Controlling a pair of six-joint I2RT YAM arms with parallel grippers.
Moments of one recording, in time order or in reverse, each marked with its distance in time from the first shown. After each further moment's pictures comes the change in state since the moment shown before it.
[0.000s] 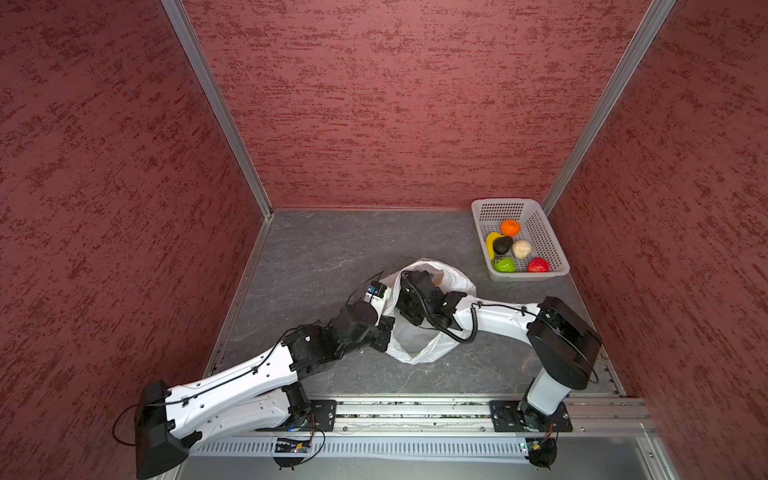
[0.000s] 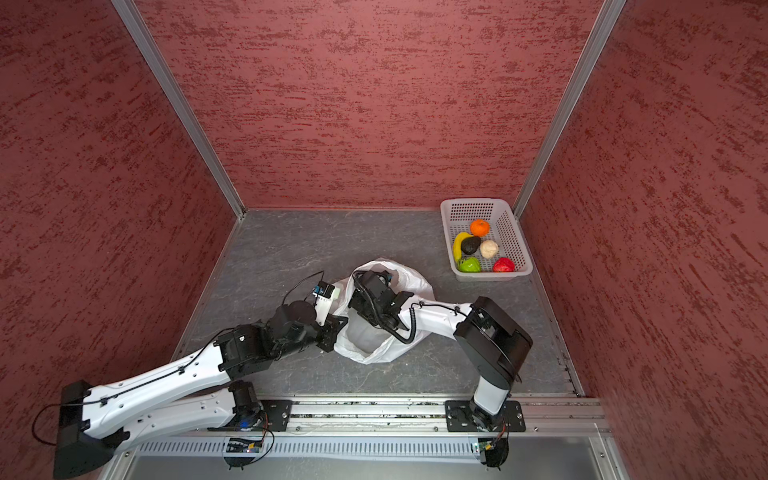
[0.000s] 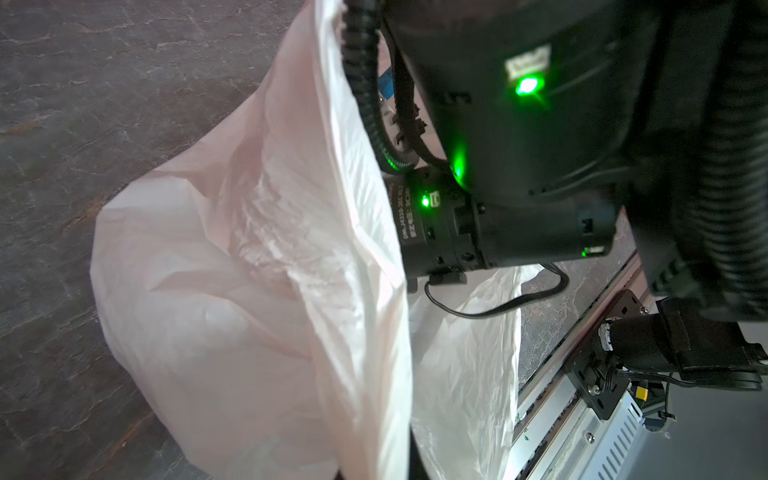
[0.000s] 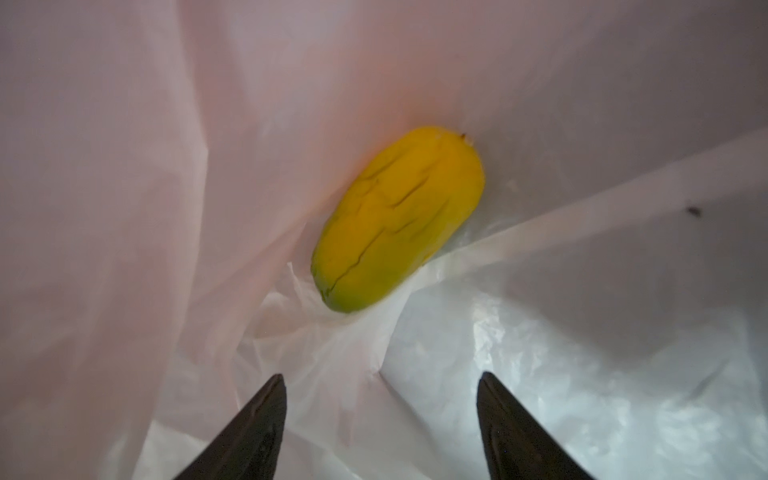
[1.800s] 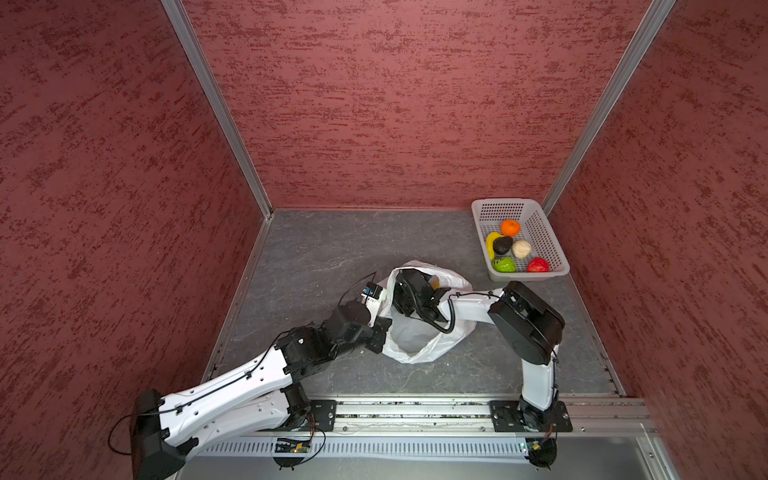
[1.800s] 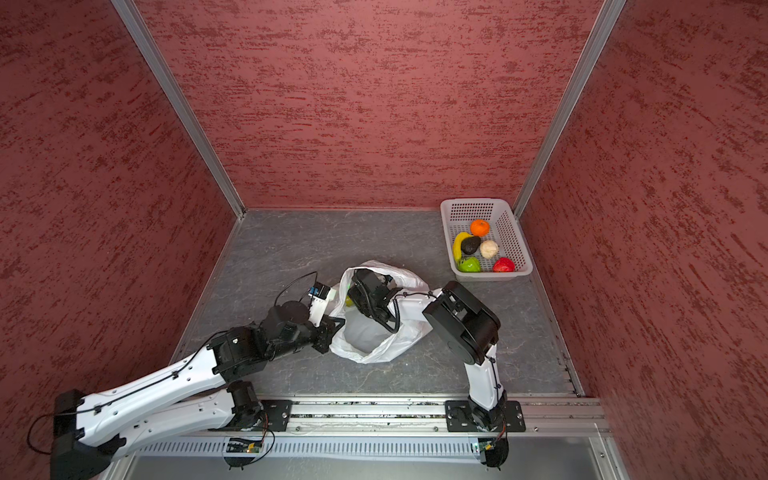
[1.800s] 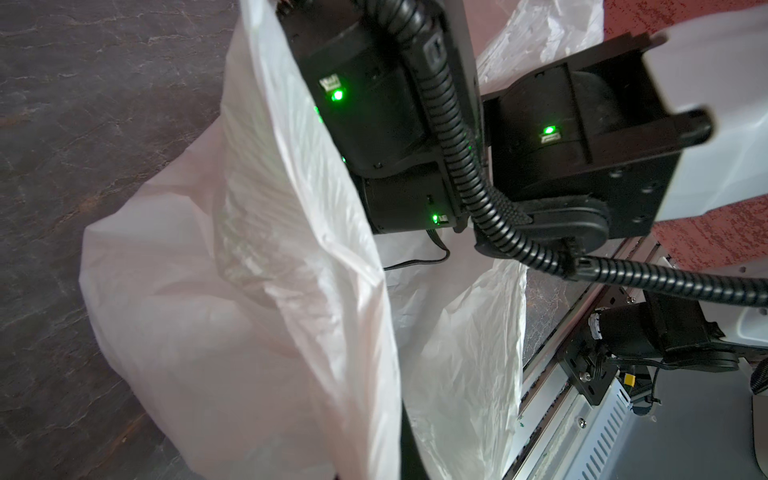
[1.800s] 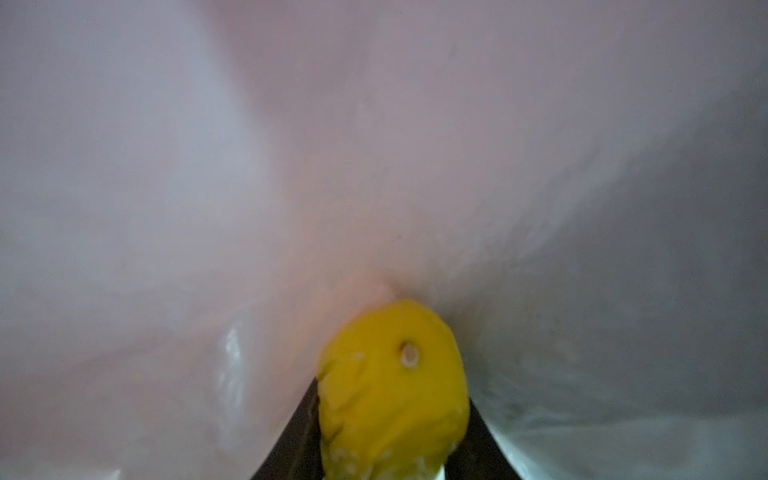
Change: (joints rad) left arm 0.040 -0.054 -0.037 -0.002 0.056 0.020; right arm -0.052 0.215 0.080 0.185 0.028 0.199
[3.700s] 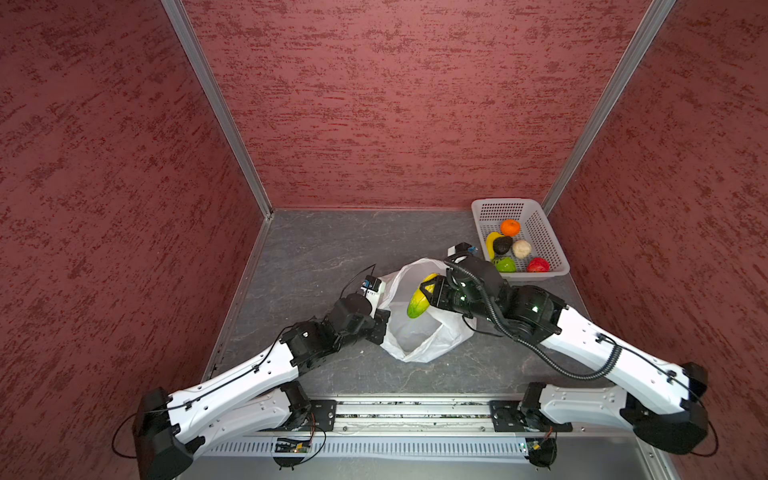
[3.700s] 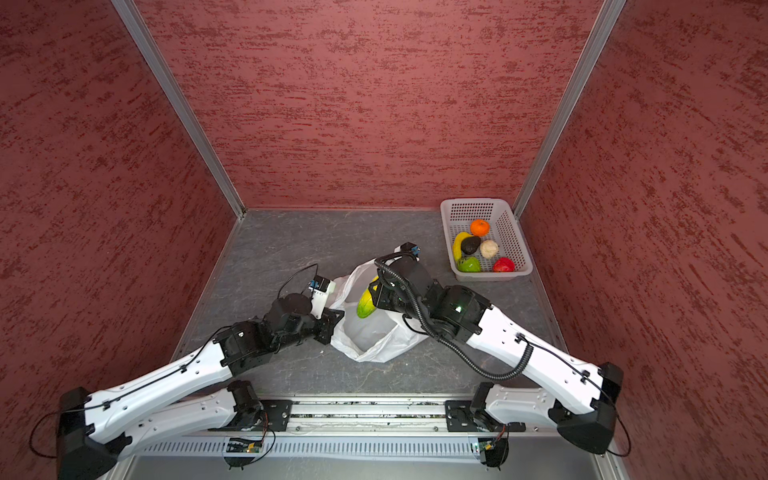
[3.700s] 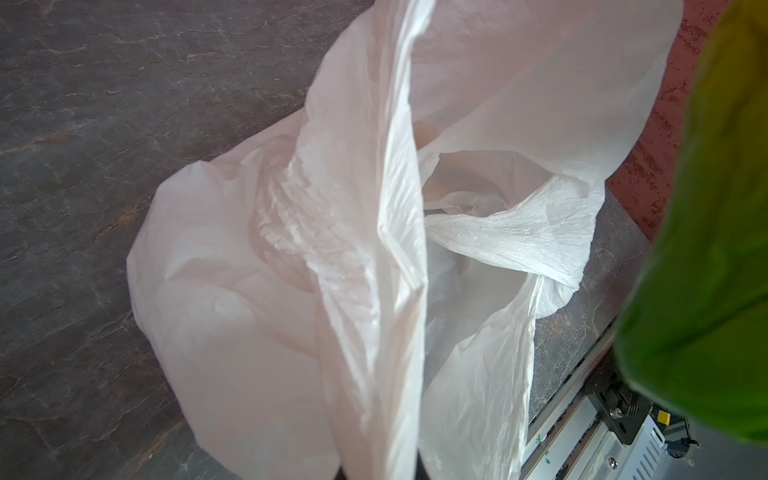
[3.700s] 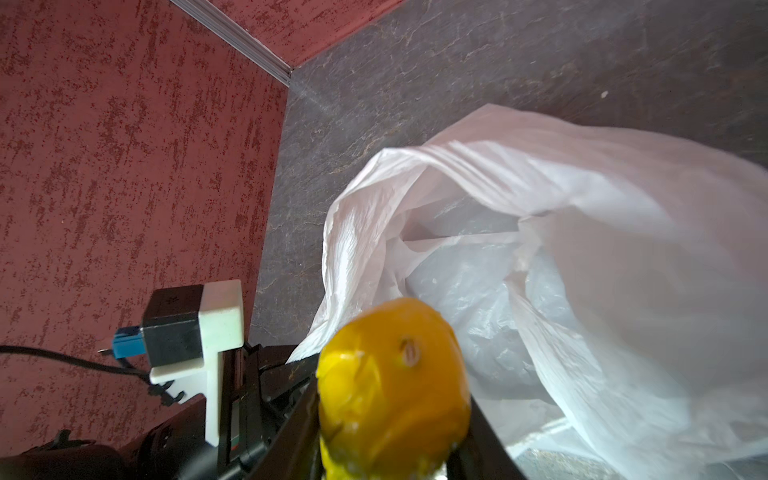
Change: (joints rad) left arm 0.062 0.056 0.019 0.038 -0.009 0.024; right arm 0.154 -0.785 0.217 -0.914 0.183 -0.579
